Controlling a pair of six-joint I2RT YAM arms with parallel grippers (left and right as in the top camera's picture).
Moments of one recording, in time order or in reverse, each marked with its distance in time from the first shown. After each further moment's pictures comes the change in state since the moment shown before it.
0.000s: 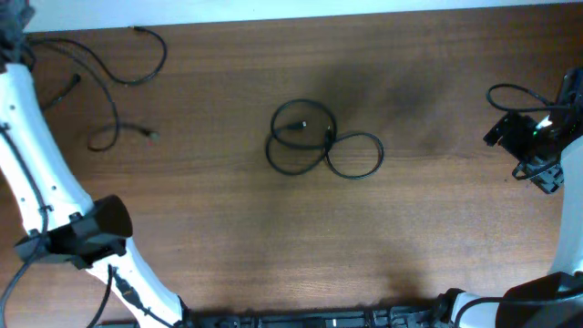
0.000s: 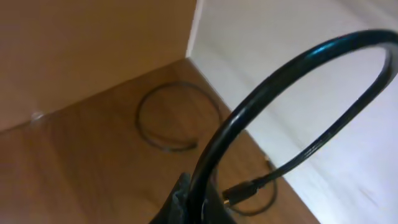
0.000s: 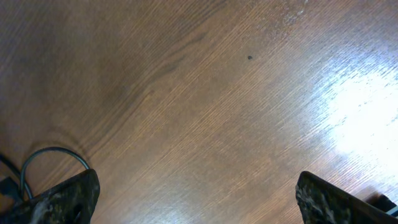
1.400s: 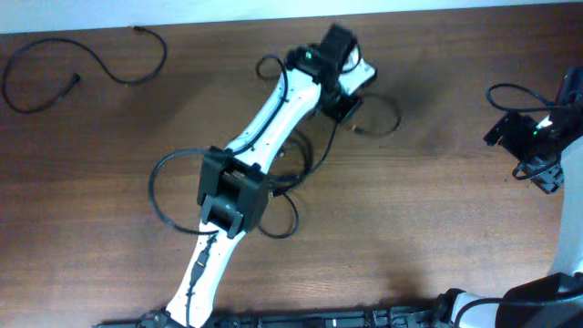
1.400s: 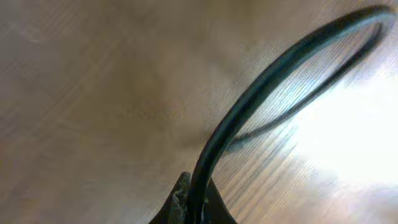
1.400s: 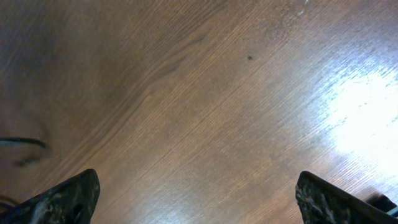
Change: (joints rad) left arm -0.925 0.373 -0.290 0.116 0.639 0.736; right arm 0.000 -0.002 0.000 -0.002 0.000 0.000
